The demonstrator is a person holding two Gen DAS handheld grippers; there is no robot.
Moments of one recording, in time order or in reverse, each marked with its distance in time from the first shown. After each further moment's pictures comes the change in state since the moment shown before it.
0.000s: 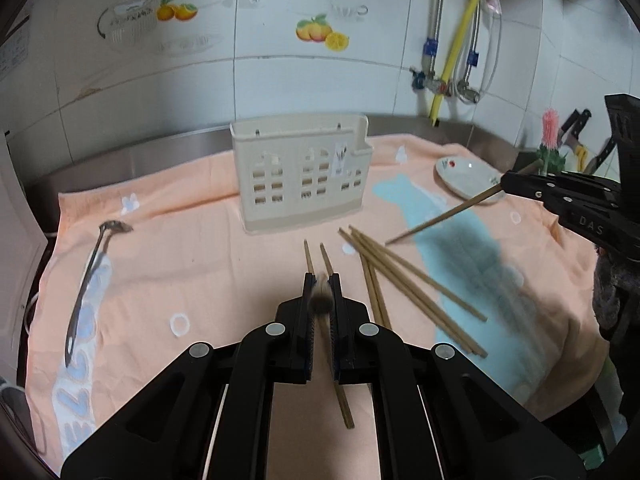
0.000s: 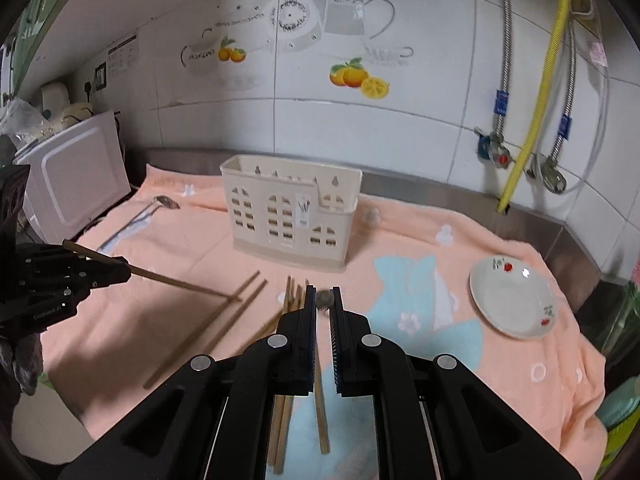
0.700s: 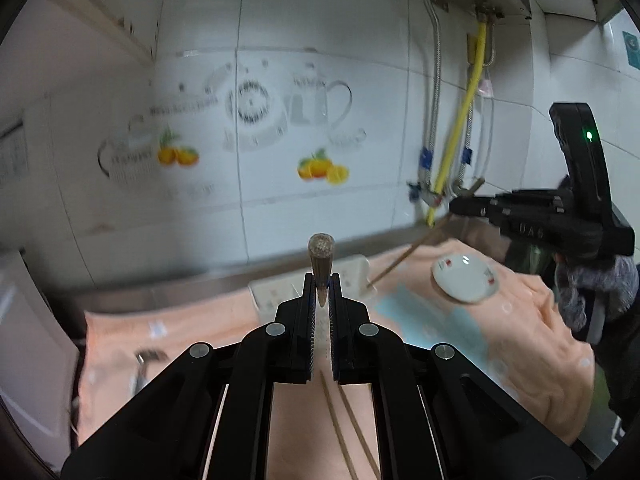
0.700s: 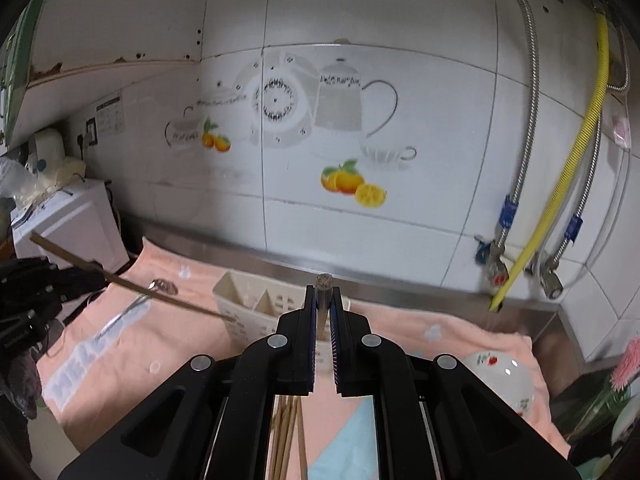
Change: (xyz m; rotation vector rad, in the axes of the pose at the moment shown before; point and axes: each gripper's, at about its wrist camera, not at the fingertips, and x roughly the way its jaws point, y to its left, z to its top) left arm -0.060 0.002 0.133 0.068 -0.237 0.022; right arm -0.005 -0.022 0.148 0.000 -0.091 0.008
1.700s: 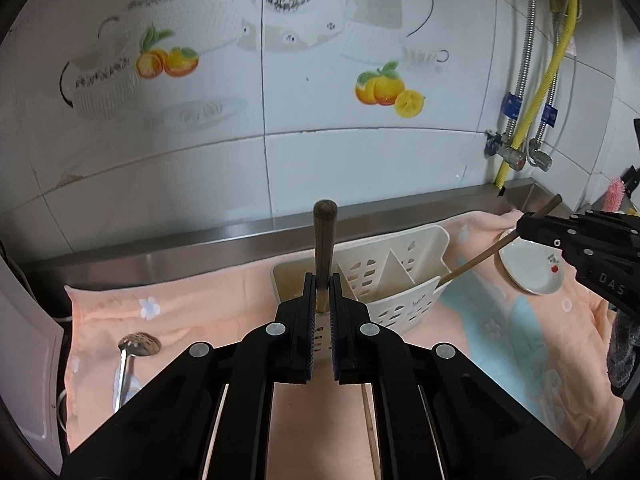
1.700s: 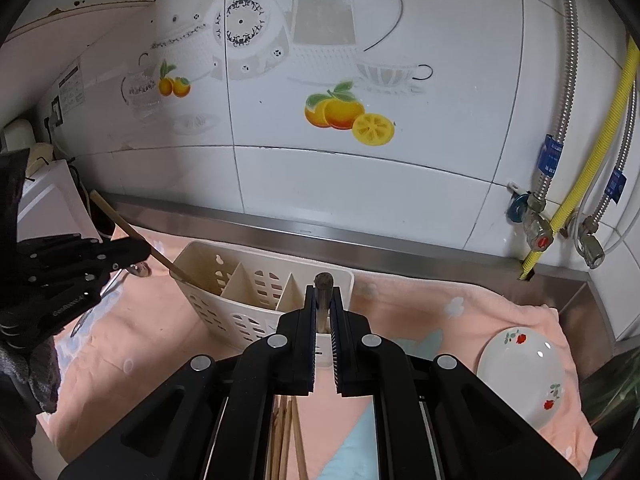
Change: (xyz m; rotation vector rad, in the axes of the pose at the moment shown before) left arm 0.139 0.040 -0.009 -0.079 0.241 0.094; right arm 0.095 -0.012 -0.019 0.055 0.150 -0.012
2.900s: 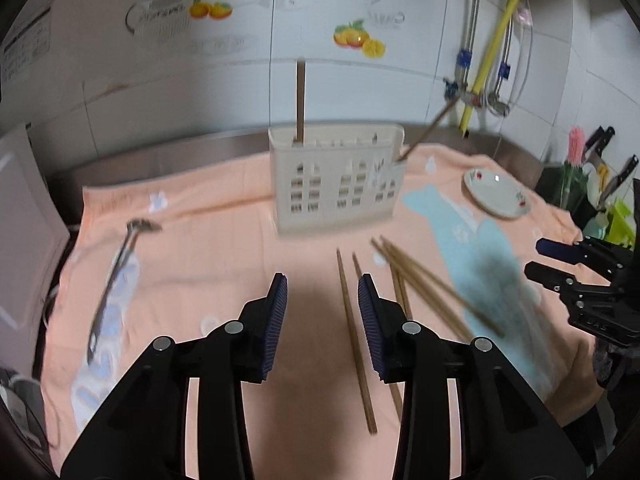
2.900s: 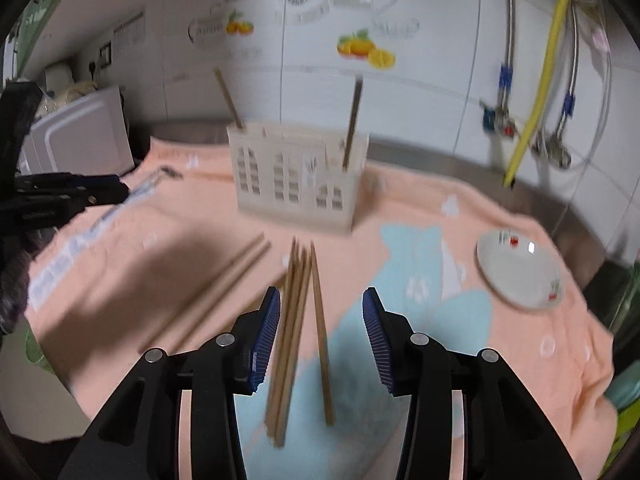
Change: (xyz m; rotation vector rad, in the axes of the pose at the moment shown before) left arm -0.083 -0.013 -0.154 -0.029 0.037 -0.031; right arm -0.072 0.030 -0.191 -0.054 0.021 0.005
